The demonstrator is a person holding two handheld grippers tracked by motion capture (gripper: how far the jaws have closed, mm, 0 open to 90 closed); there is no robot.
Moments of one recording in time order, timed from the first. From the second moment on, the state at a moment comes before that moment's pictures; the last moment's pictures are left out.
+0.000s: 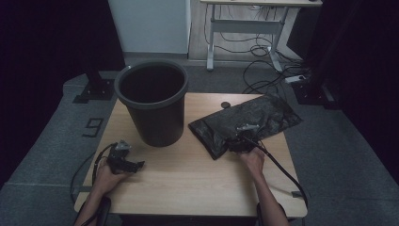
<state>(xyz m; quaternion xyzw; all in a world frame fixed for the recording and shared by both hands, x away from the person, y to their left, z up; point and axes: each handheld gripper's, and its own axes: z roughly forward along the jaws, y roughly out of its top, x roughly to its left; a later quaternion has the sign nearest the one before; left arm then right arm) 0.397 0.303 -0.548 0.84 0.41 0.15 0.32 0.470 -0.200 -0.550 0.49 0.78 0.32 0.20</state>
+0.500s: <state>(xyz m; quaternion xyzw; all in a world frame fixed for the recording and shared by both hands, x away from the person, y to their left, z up) 0.397 0.302 -0.548 0.84 0.41 0.15 0.32 0.458 -0.212 -0.531 0.50 0.78 0.32 0.20</state>
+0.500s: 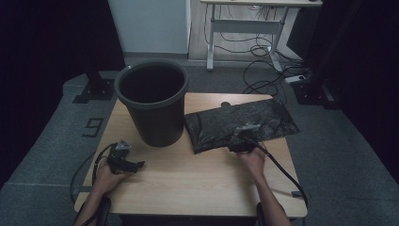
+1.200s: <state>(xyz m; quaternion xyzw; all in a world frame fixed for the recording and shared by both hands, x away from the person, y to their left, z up) 0.397 0.302 -0.548 0.84 0.41 0.15 0.32 0.500 -0.301 -0.538 0.55 0.76 0.29 0.19</state>
